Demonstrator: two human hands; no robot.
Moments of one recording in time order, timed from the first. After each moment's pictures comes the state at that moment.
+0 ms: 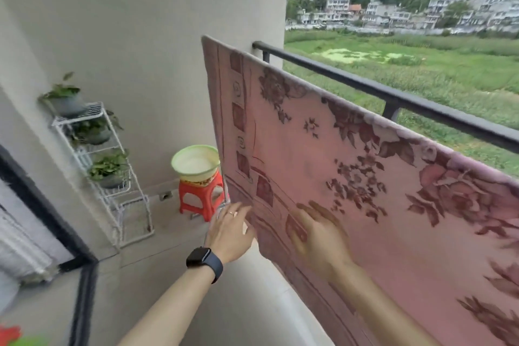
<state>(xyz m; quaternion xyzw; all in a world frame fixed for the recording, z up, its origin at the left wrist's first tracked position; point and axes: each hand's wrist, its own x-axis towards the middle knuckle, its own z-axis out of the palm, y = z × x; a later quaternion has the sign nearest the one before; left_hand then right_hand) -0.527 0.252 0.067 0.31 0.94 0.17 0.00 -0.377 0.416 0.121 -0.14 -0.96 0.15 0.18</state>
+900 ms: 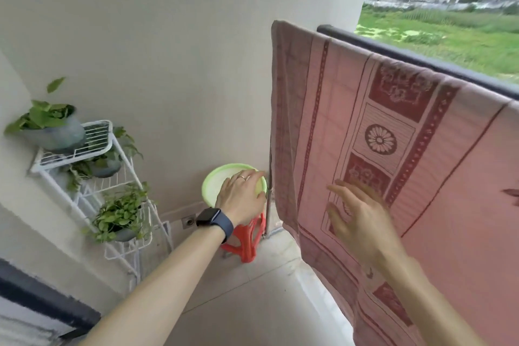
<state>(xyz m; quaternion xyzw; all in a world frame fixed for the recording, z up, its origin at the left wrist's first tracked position) -1.077 0.216 0.098 0.33 0.92 0.19 0.02 -0.885 0.398 0.131 -0.18 -0.96 0.16 0.15</state>
